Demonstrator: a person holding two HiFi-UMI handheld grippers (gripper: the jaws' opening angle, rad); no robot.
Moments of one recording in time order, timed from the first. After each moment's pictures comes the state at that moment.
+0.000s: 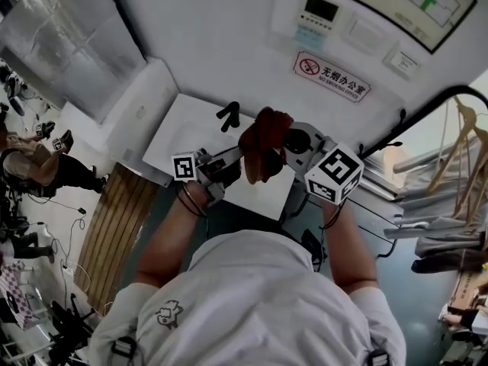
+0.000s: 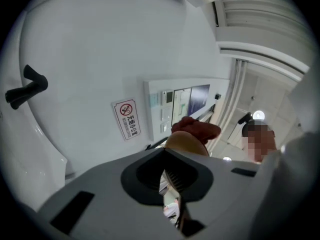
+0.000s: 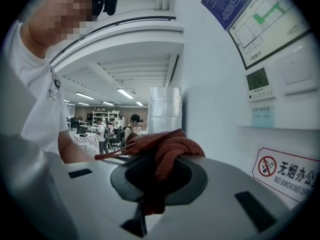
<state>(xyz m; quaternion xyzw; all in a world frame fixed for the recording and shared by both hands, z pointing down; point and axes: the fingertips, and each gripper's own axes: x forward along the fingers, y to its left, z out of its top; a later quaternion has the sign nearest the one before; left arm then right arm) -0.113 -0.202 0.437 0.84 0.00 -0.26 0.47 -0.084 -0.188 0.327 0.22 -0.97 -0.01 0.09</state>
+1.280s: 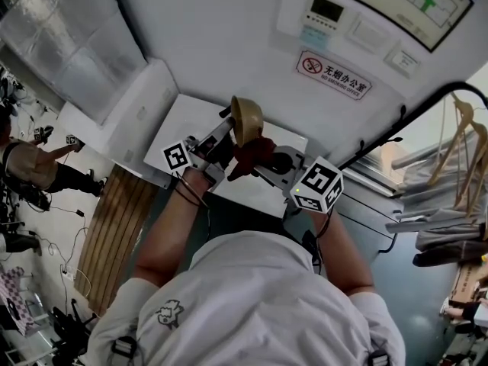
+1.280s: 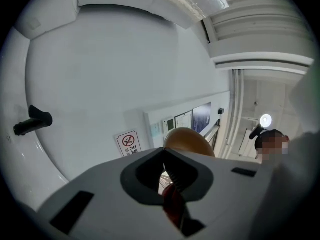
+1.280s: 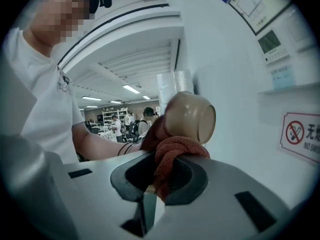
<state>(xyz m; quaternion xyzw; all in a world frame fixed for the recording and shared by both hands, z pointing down) -0.170 -0.253 0.399 0.82 -0.09 -0.35 0.44 -0.132 -0.142 0.390 0.16 -0.98 0.06 0.13</state>
